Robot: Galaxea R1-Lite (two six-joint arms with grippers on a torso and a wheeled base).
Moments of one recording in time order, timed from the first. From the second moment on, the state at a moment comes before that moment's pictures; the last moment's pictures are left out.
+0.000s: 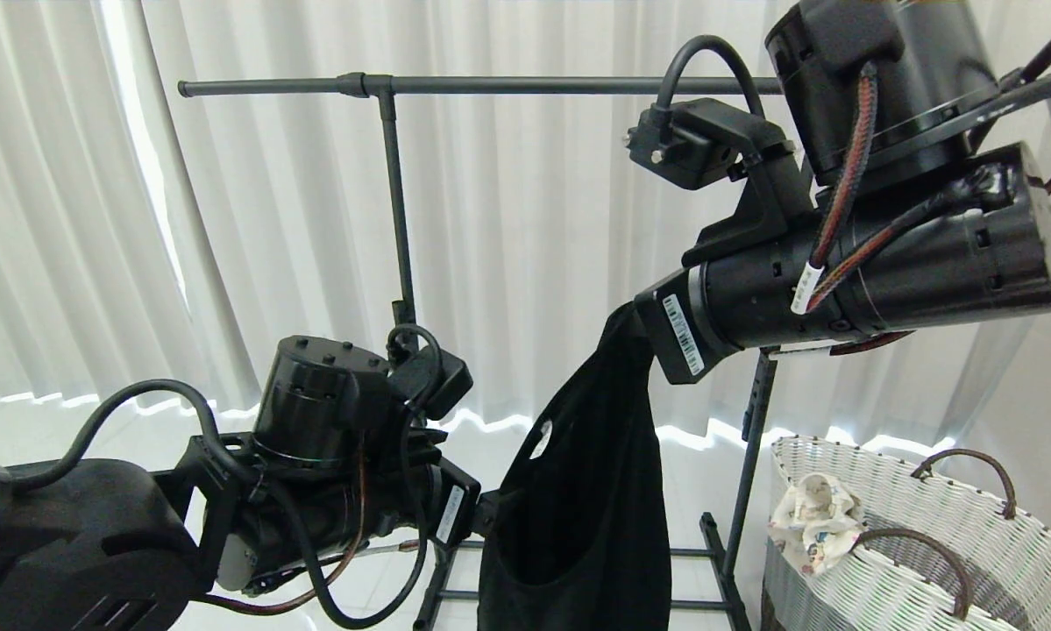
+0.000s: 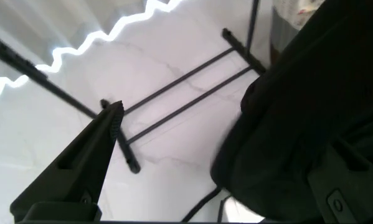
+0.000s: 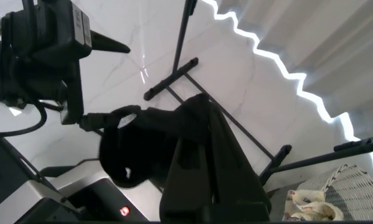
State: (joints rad) left arm -0.60 1.64 -0.70 -0.35 -0.03 0.09; right arm 0.96 1.73 -1.72 0.53 -0.14 0.07
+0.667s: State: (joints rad) left arm -0.53 1.63 -0.68 -0.35 -0.13 0.09; right arm 0.99 1.71 -1.72 0.56 -0.12 0.06
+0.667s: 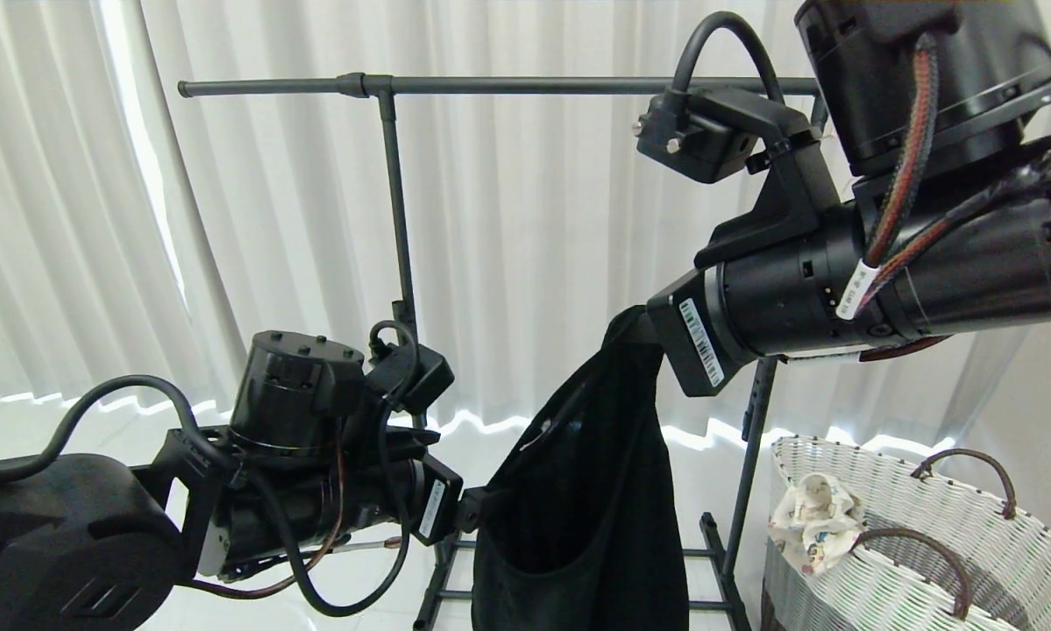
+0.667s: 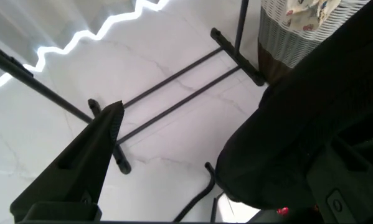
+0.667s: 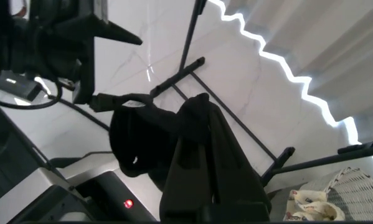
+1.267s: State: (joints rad) left arm -0.49 1.60 -0.62 -0.35 -0.33 0.22; right arm 1.01 1.69 -1.71 0.58 -0.01 0.02
